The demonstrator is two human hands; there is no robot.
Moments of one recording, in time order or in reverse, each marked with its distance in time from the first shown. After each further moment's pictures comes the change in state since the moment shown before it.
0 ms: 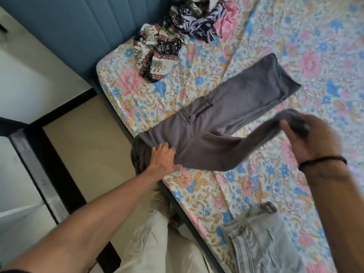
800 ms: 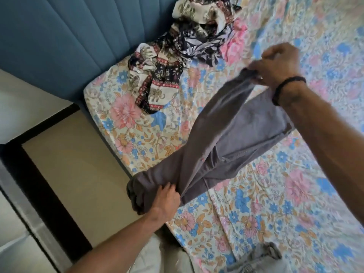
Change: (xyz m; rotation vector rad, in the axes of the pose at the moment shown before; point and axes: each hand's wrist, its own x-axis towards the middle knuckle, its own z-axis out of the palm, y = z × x) left_hand 0.035 -0.011 -0.022 0.257 -0.344 0.236; right_hand 0.176 -0.039 0.283 -1.026 -0.056 -0.369
